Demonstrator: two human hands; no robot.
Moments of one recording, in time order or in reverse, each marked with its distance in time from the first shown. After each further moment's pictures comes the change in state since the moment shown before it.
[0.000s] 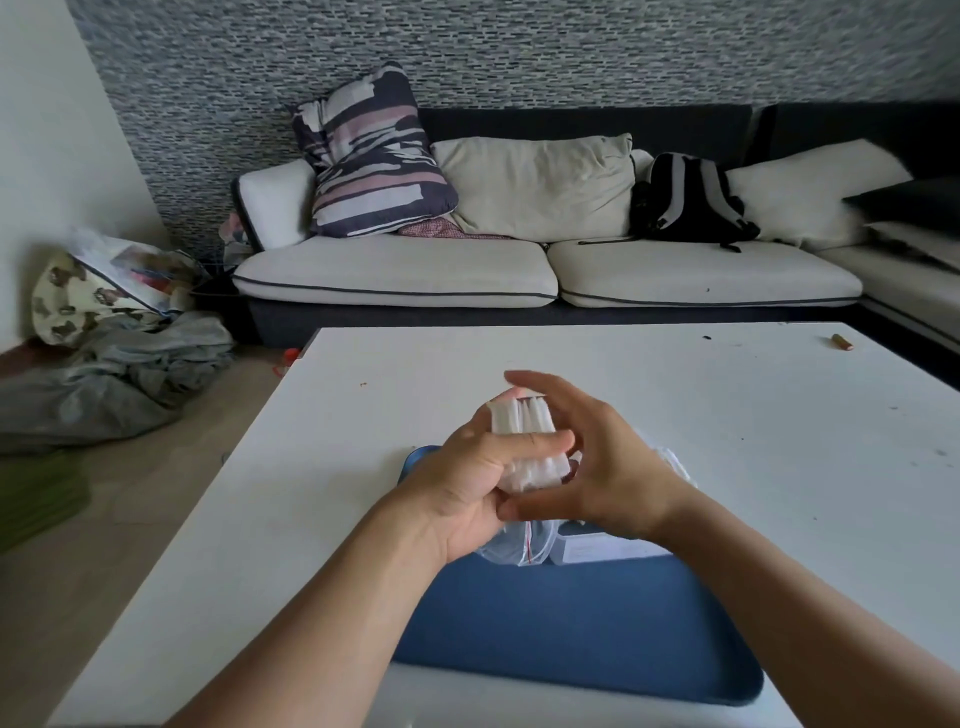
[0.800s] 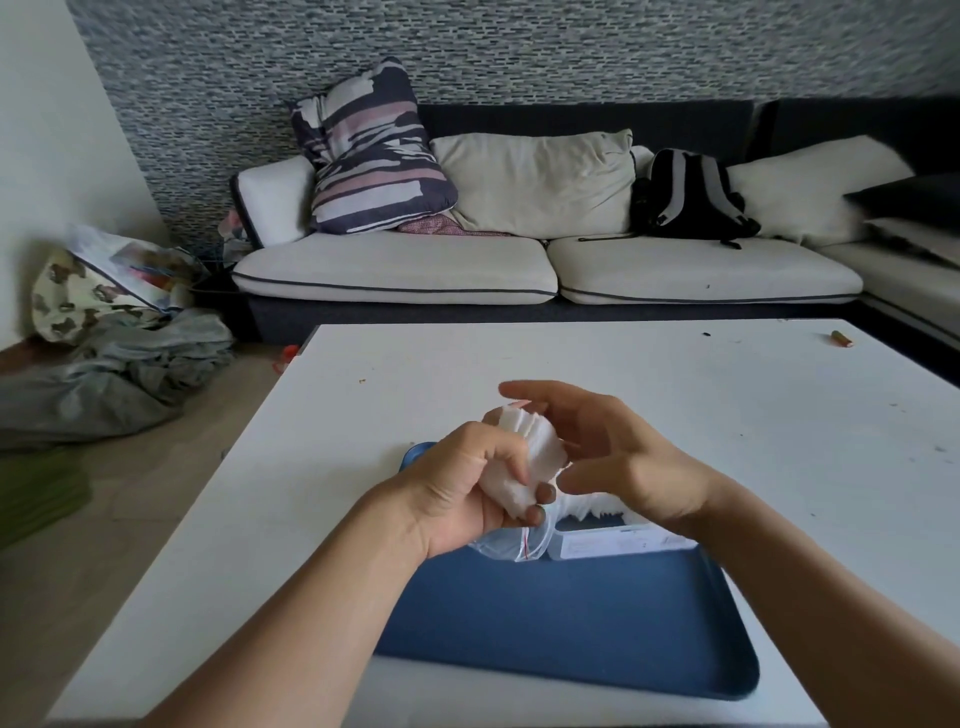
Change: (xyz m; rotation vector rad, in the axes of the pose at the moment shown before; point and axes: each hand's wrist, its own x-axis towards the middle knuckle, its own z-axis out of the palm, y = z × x) left_hand -0.004 0.004 -0.004 0.137 -0.049 -0.175; right_hand -0.005 -0.005 -0.015 0.300 -0.174 0.073
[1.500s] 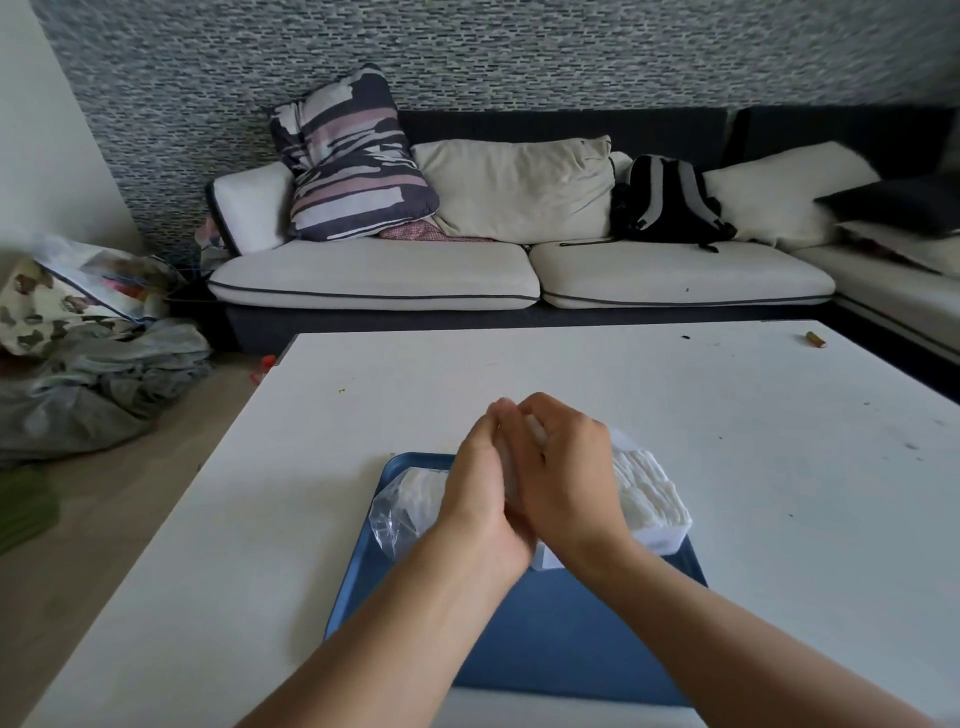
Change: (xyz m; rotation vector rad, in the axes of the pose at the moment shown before) left_hand 0.029 -0.019 0.050 -0.448 0.523 0.100; right_hand 0.022 0.020 0.047 -0.528 0.794 -0.077
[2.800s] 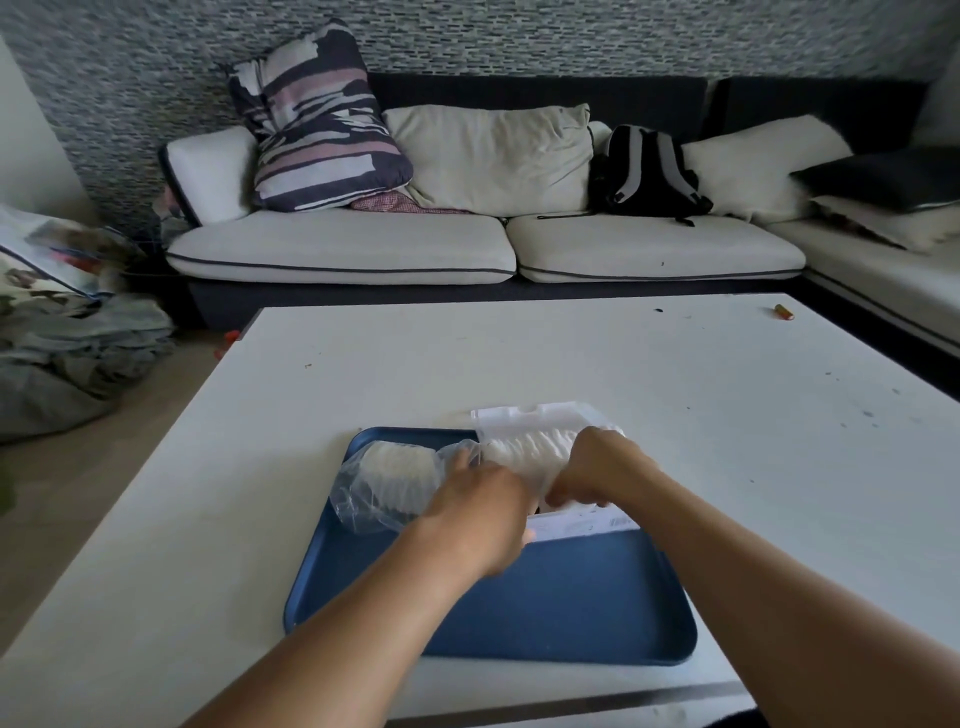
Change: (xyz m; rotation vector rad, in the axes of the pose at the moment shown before) left_hand 0.050 -0.041 -0.039 2.321 -0.285 0.570; right_hand 0.034 0.097 -0.035 -0.780 -0.690 0.645
